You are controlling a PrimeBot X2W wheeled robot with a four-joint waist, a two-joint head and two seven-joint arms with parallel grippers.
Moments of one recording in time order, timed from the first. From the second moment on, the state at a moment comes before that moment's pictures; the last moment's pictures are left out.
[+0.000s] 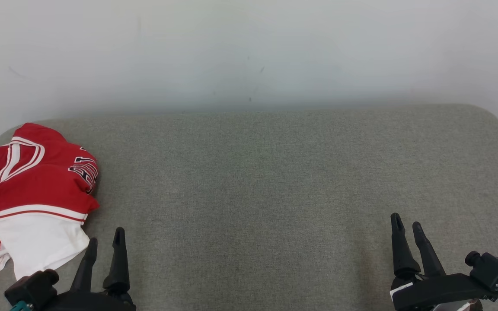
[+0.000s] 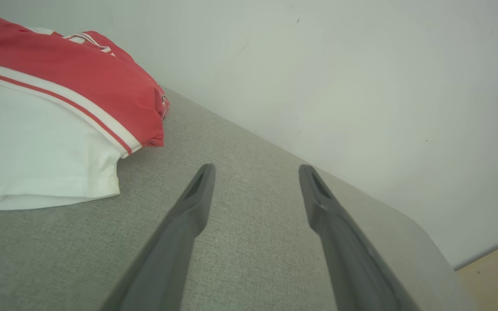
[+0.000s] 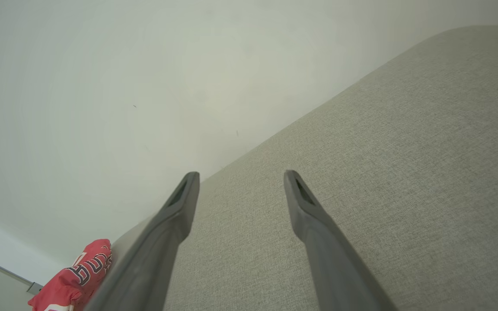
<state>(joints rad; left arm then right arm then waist) -0.05 0.10 -0.03 0.13 -0.64 -0.02 -0.12 -0.06 -0.05 0.03 0.19 0.69 0.13 -0.11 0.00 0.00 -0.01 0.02</state>
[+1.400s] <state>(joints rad) -0.04 0.15 -0.06 0.15 -0.31 0.02 -0.20 -0.02 -0.05 0.04 0.13 0.26 0.13 -0.14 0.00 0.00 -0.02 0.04</state>
